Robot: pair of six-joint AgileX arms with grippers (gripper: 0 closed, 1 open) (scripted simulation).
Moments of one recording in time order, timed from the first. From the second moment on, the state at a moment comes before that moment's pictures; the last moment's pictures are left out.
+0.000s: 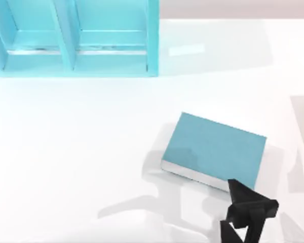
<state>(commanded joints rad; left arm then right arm) -1.56 2.29 1.58 -1.20 -1.28 -3.45 0.00 0.00 0.00 0.00 0.00 0.00</state>
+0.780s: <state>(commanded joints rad) -1.41 2.02 1.34 -1.11 -1.11 -3.09 0.00 0.00 0.00 0.00 0.00 0.00</state>
